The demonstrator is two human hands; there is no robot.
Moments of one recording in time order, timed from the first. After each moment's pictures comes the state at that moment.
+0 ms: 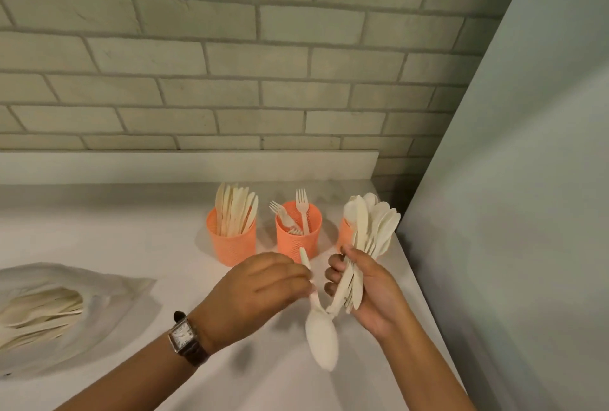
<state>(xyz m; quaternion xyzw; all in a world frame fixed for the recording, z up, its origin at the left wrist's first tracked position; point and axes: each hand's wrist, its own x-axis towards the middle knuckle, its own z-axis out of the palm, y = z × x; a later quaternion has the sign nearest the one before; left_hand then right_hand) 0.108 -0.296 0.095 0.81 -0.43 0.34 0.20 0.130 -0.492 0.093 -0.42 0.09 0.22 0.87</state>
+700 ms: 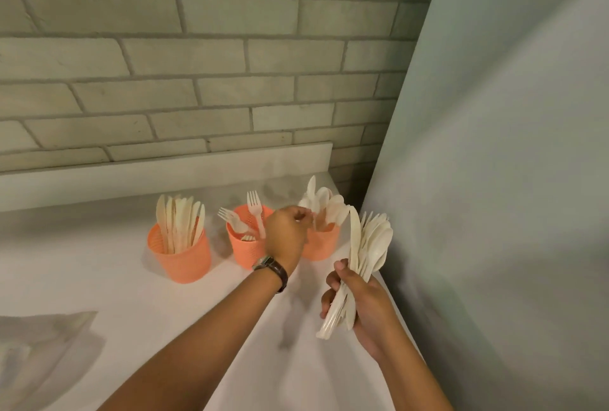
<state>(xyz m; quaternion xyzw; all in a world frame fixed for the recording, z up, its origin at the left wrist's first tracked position) 0.231 -0.429 0.051 0.83 0.04 0.08 0.56 0.112 -0.543 0.073 -0.55 0.12 0.11 0.82</state>
